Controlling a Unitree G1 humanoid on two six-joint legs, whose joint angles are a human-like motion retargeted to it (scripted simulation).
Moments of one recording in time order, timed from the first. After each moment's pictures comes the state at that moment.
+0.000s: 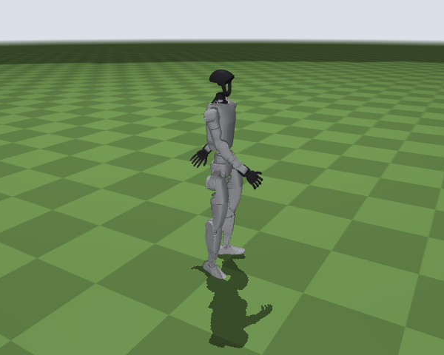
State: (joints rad) left arm 0.42 0.18 0.33 1.70 0.29 0.18 -0.02; right arm -0.30 0.01 0.34 1.15 -0.38 -0.20 0.14; waist 0.03 -0.06 0.02; left_leg 0.08 0.01 0.42 -0.02 -0.07 -0.04; right_leg 0.05 -0.12 -0.30 0.02 0.08 0.04
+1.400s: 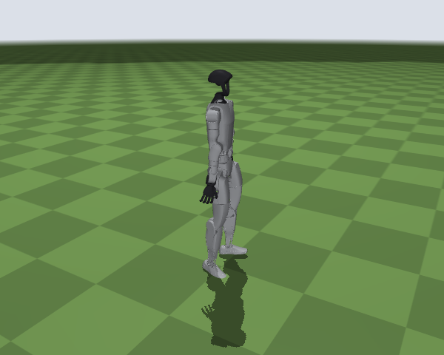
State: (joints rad) left arm 0.03 0.05 0.14 1.55 0.20 0.00 0.05; right arm -0.04 -0.11 0.07 1.70 -0.49 0.08 -0.03; waist 0.04 -0.05 0.01; left_leg 0.02 0.00 0.30 0.01 -0.06 -0.03; right_leg 0.11 -0.13 -0.42 0.01 0.07 0.06
